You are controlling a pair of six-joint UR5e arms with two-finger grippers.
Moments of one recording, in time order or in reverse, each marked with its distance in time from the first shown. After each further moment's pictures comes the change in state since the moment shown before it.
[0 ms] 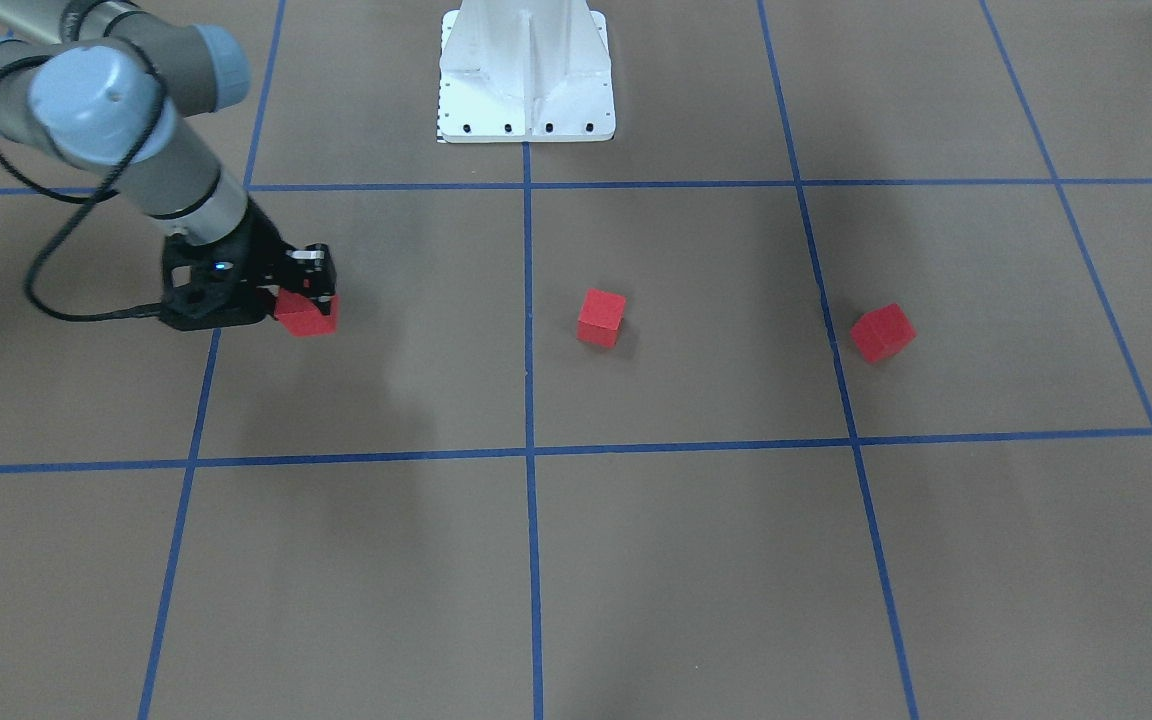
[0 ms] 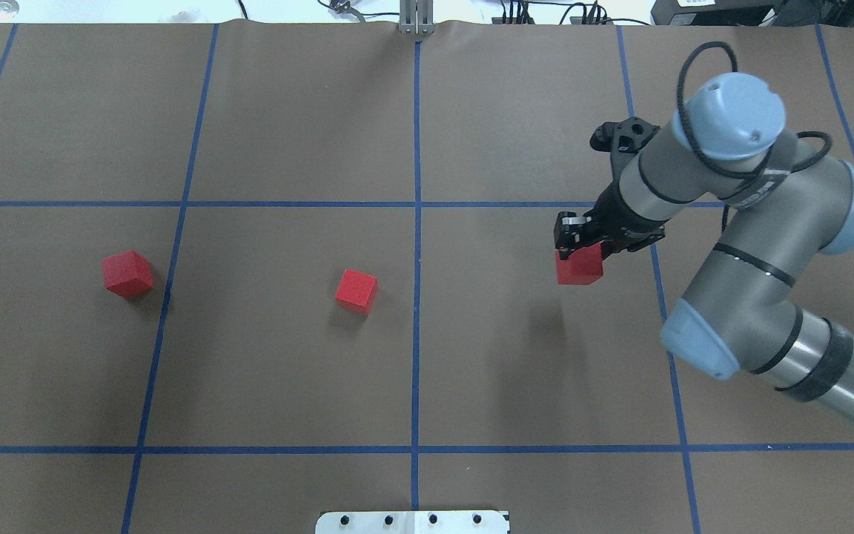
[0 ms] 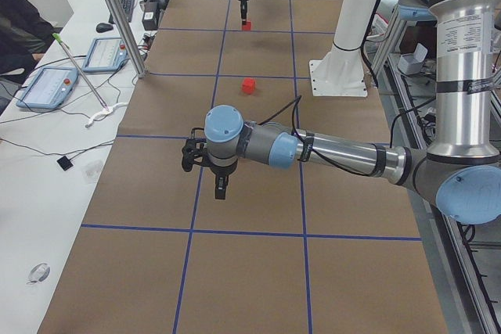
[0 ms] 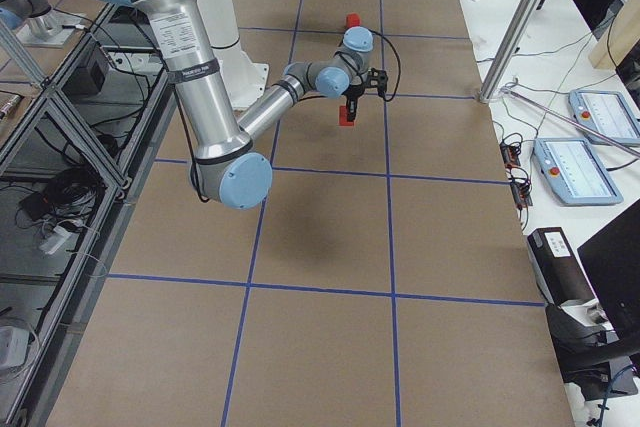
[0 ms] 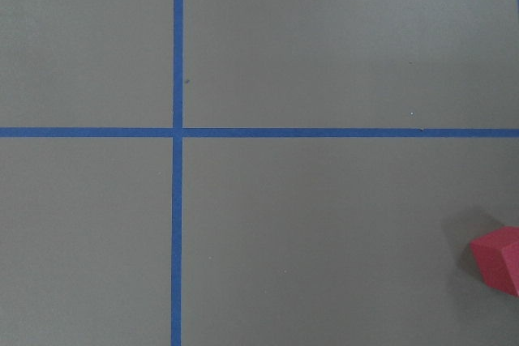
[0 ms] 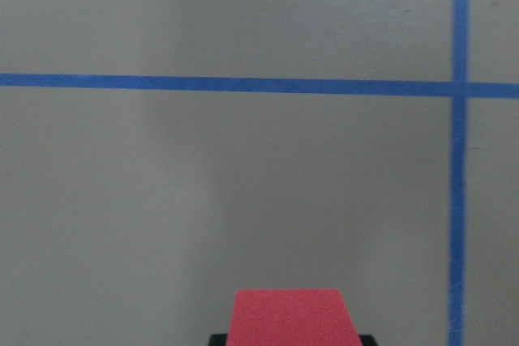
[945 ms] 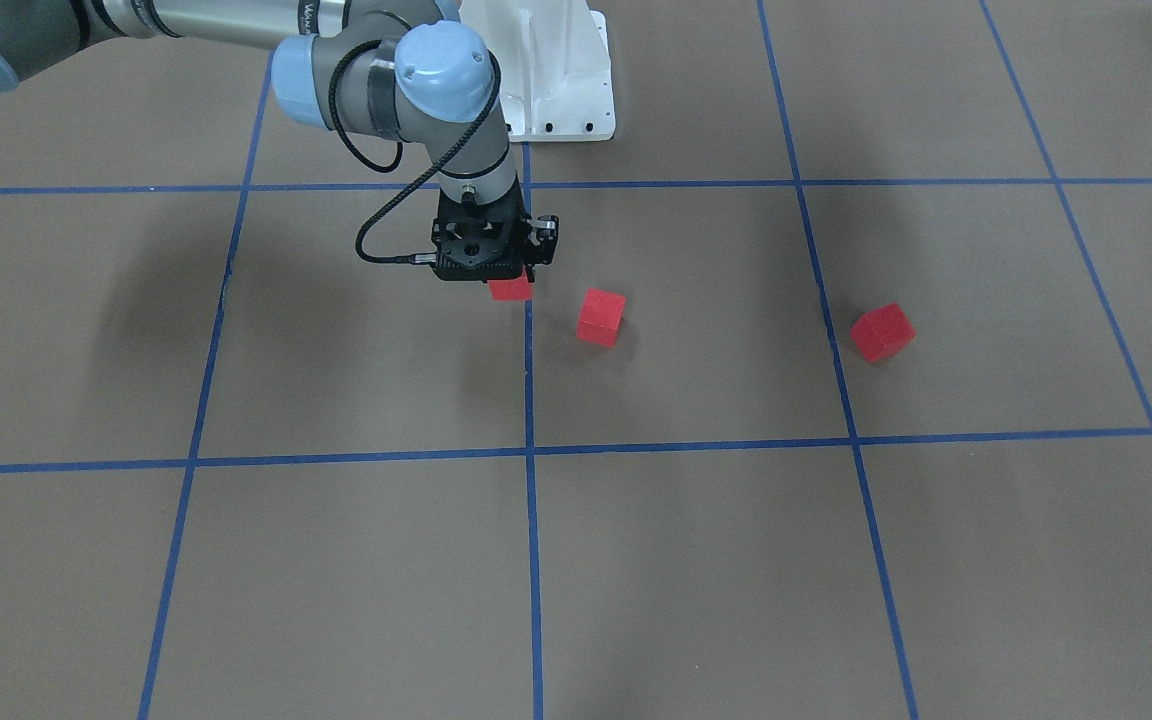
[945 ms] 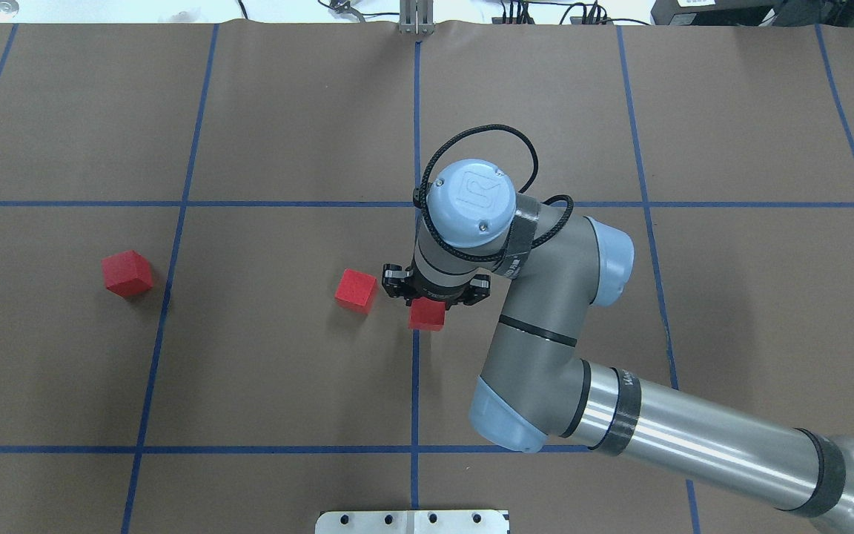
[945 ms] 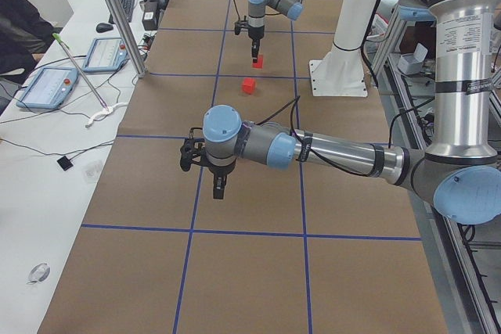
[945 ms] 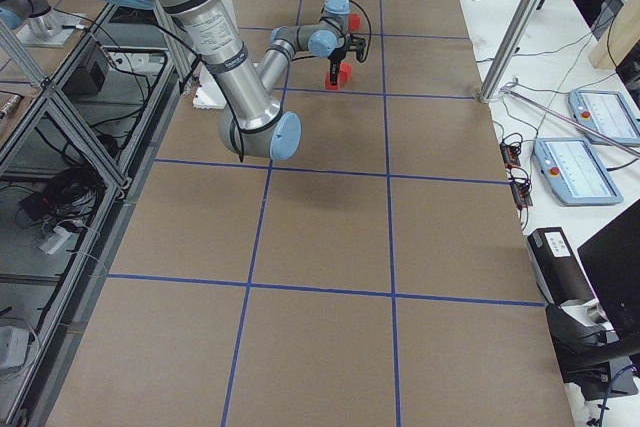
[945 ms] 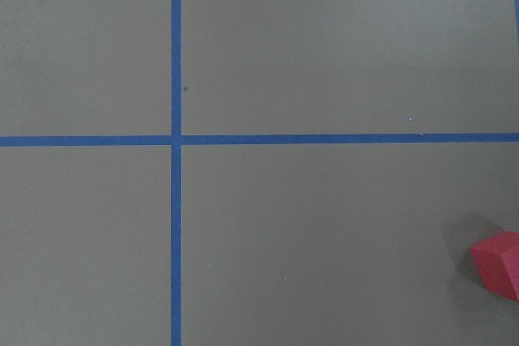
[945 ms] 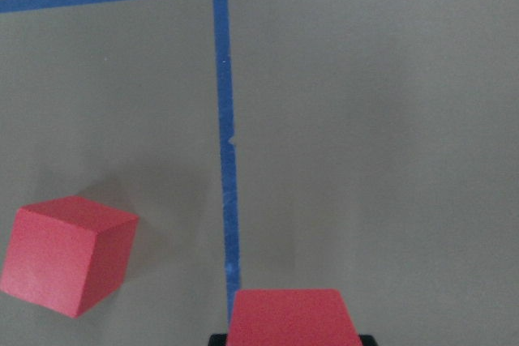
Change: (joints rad) left arm 0.000 -0.006 -0.001 0.000 -0.001 -0.003; right arm -0.224 0.314 -0.224 -0.043 -0.179 0.240
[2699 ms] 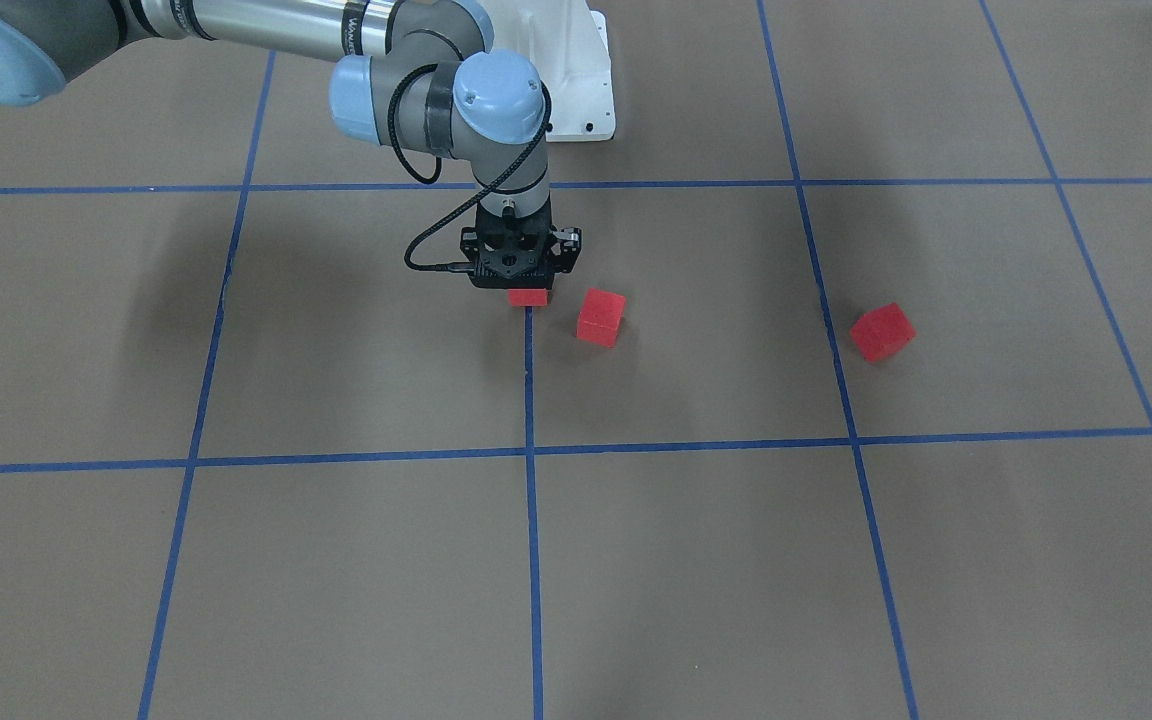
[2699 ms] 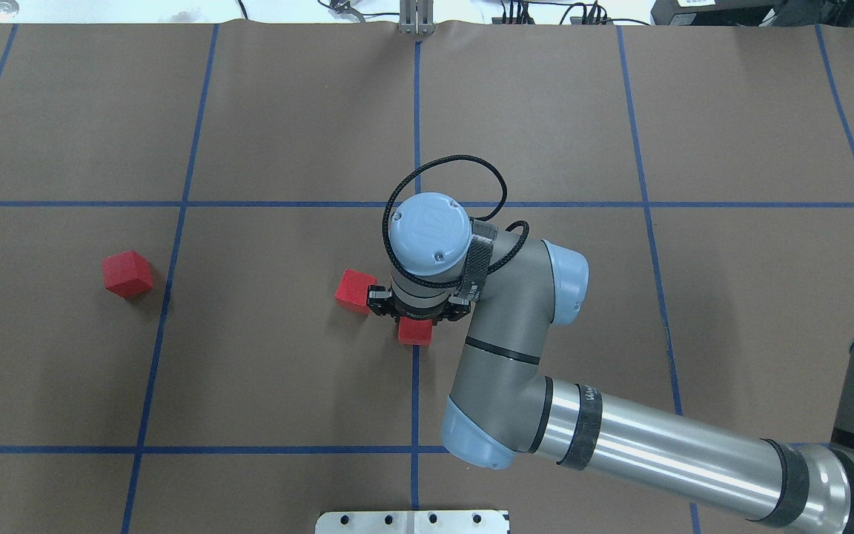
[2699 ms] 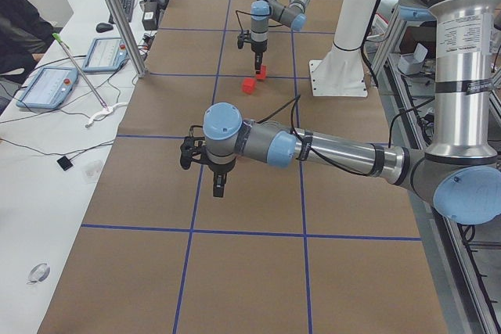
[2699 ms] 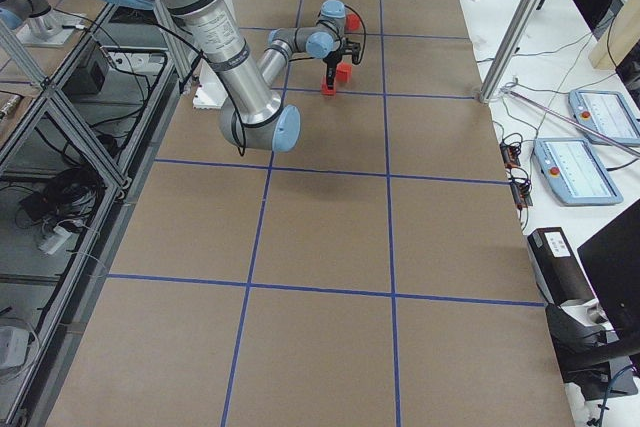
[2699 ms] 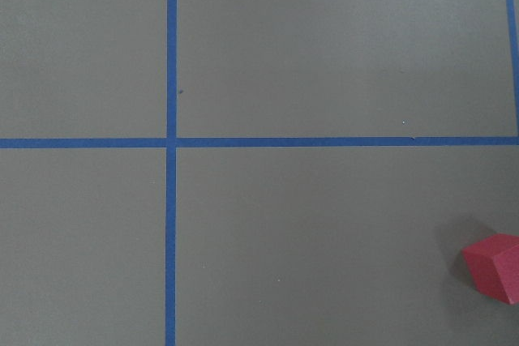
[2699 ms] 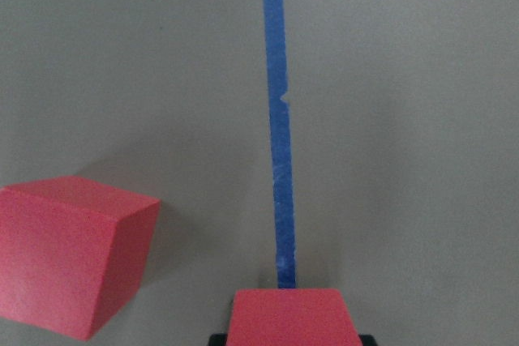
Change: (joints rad) left arm 0.000 0.000 -0.010 0.000 -0.002 -0.009; right arm -0.042 0.038 -0.086 0.003 -0.044 -0.002
